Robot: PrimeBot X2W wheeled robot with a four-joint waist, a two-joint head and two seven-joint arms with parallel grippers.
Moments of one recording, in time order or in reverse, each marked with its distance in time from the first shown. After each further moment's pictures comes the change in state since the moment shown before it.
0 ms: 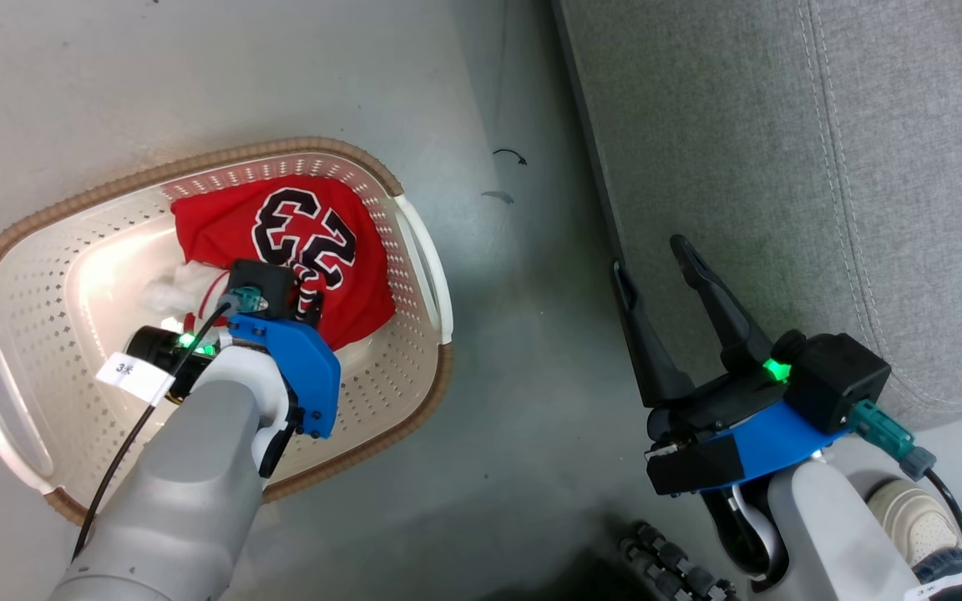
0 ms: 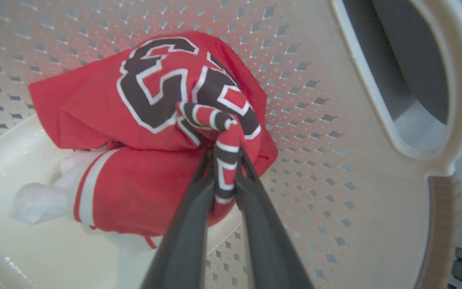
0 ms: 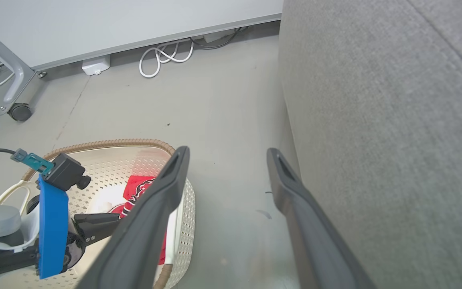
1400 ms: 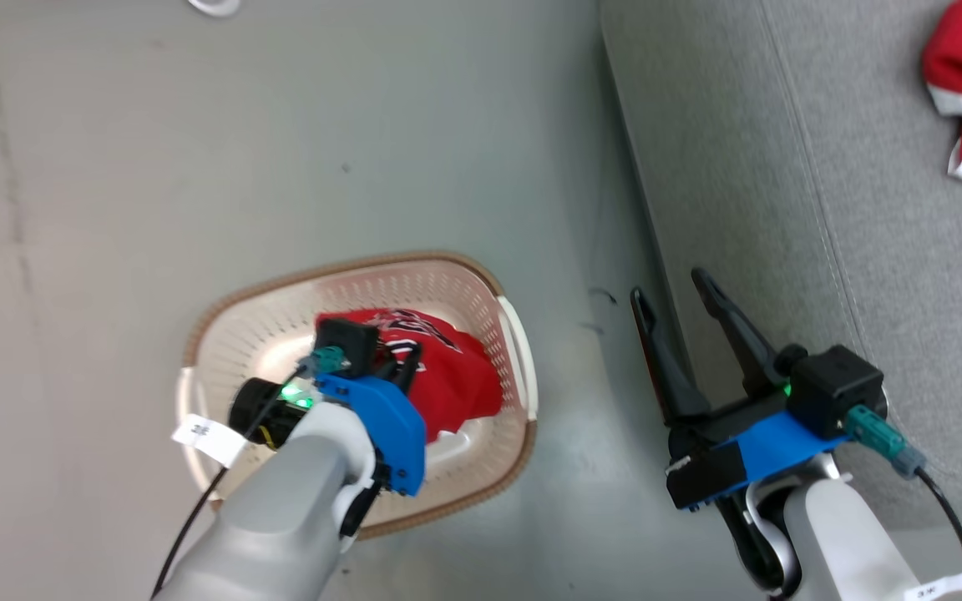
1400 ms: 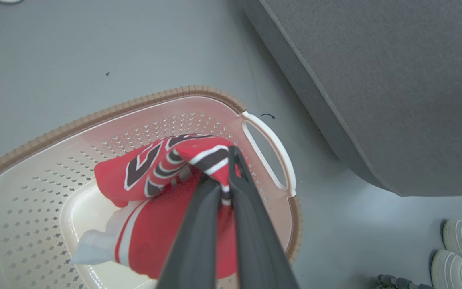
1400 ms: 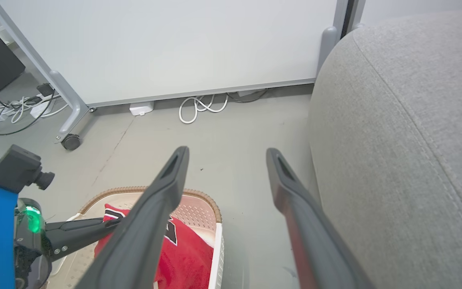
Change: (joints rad) left arm 0.092 -0.062 -0.224 -0.102 -0.270 0.000 -0.073; right arm 0.034 0.001 -0.063 0.048 -0.065 0.000 0.063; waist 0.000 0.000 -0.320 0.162
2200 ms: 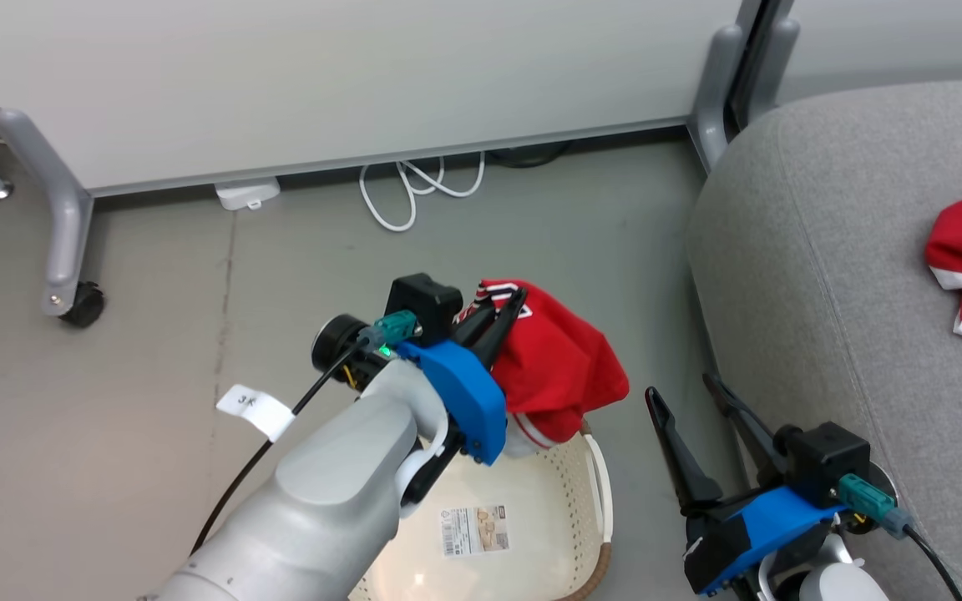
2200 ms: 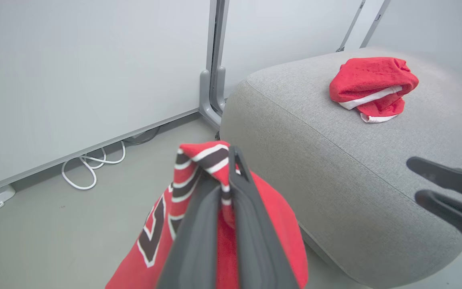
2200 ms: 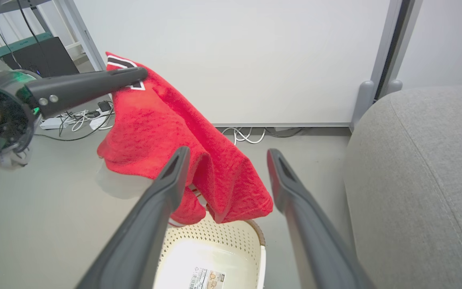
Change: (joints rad) left arm -0.075 -0.020 -0.159 -0.191 -0.105 0.000 -0.084; right arm 0.176 0.000 -0.039 -0.019 -0.024 0.000 0.094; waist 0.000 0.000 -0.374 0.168
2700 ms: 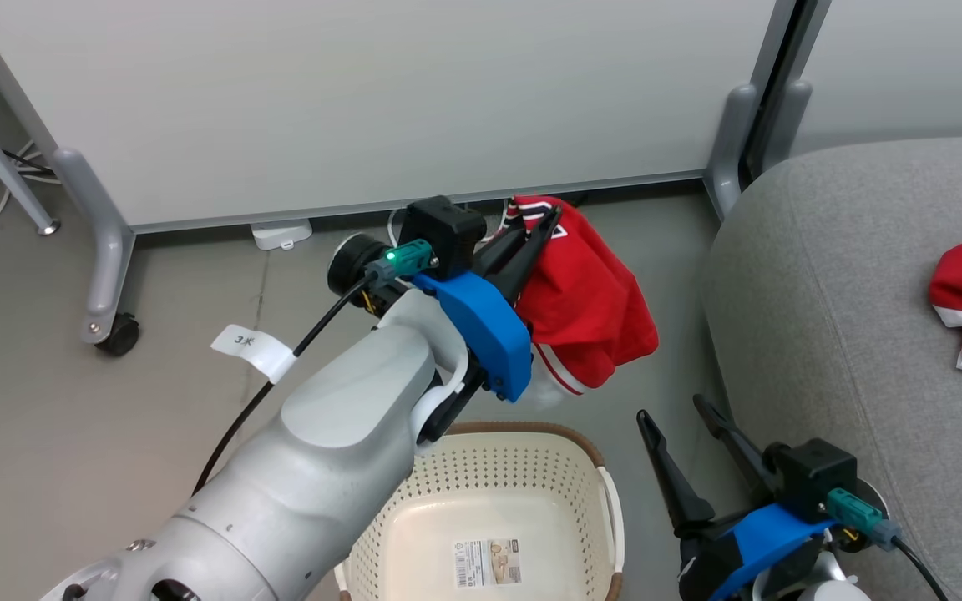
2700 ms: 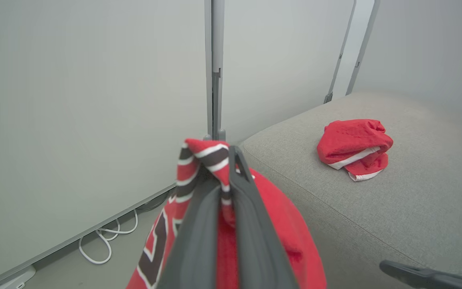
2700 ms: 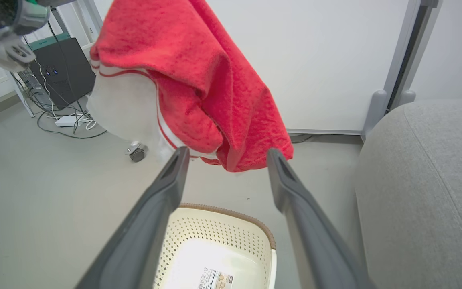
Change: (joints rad) left arm -0.127 -0.006 -0.010 -0.055 -0.020 0.000 -0.015; right arm 0.036 0.000 0.015 -0.008 0.002 0.000 0.028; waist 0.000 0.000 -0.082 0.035
